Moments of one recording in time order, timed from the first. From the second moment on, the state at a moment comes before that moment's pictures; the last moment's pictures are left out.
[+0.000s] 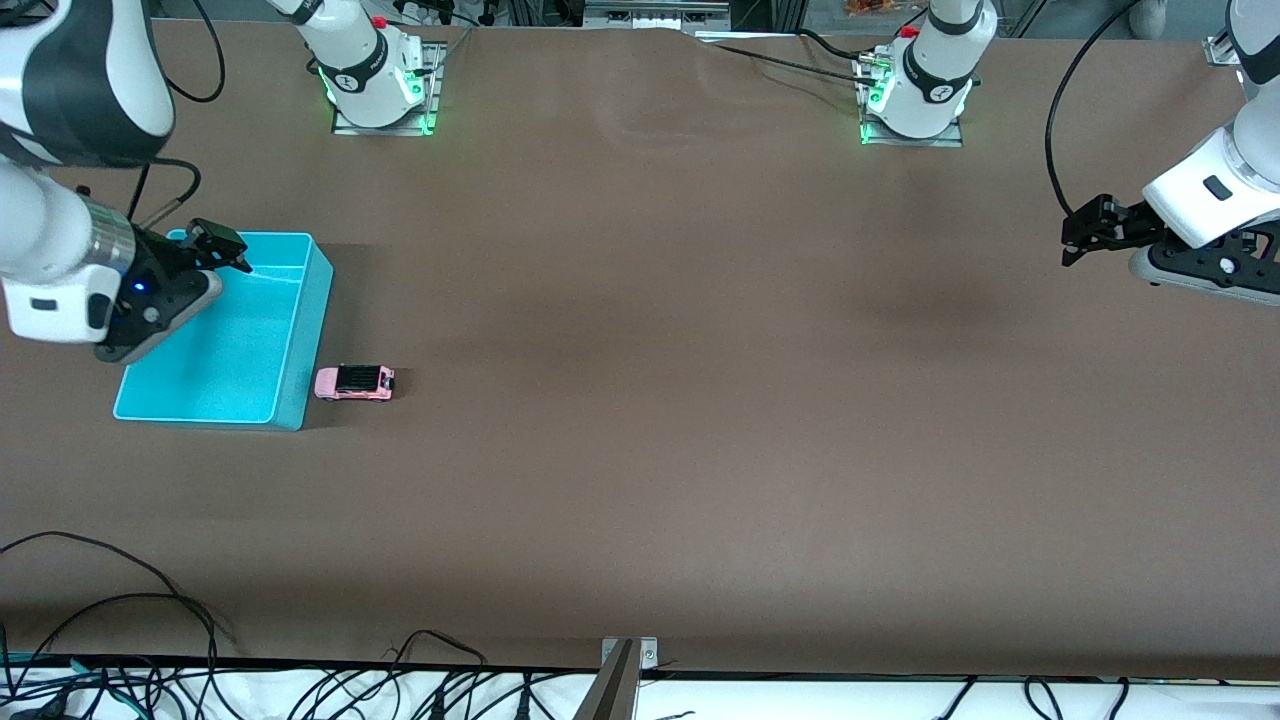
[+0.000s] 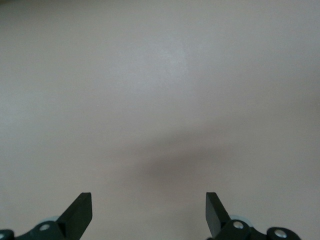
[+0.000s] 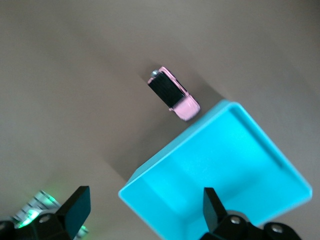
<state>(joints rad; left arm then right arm) -0.01 -0.02 -0.02 -1.73 0.05 1.67 0.22 0.02 0.21 0.03 -1.61 -0.01 1.62 -0.79</state>
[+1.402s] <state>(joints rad) -0.01 -0.02 -0.04 -1.68 0.01 1.60 0.01 0.02 0.46 0.05 -1.96 0.06 2.36 -1.51</state>
